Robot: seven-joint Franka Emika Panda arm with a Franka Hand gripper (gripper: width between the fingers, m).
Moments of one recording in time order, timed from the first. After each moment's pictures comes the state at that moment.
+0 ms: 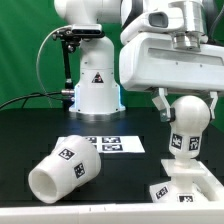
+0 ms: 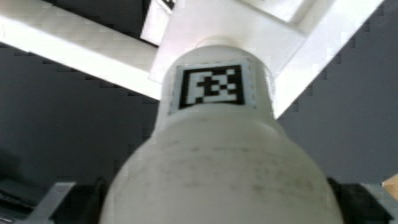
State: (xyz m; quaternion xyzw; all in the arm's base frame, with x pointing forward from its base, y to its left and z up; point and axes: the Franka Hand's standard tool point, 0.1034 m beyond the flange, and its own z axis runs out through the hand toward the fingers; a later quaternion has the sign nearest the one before) arm 0.609 0.099 0.127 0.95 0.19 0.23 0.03
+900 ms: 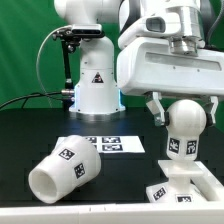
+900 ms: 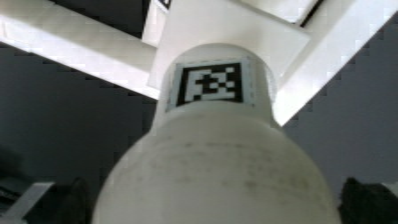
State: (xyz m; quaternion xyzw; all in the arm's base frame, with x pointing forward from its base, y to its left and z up) arm 0.612 0.094 0.125 0.95 0.19 0.24 0.03
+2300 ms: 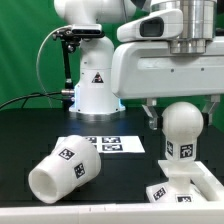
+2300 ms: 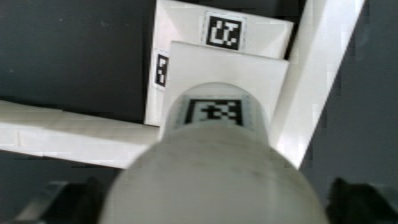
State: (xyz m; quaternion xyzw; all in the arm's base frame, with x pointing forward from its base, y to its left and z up) arm 0.620 0.086 0.126 1.00 0.09 0.05 0.00
